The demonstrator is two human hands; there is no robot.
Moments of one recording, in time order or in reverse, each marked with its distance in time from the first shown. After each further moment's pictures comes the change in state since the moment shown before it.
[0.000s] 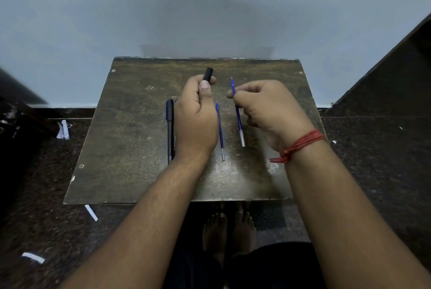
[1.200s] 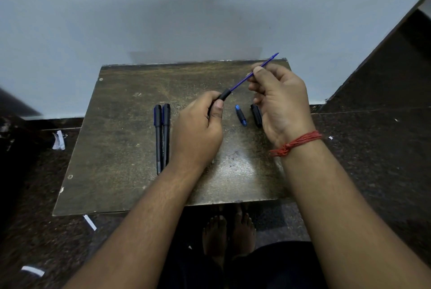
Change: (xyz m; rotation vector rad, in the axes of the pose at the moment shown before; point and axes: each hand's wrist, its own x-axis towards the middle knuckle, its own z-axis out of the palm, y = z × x) left_hand -0.007 -0.011 0.008 0.277 -0.271 0.255; right_hand 0.023 0.026 -0.024 0.594 0.251 -0.126
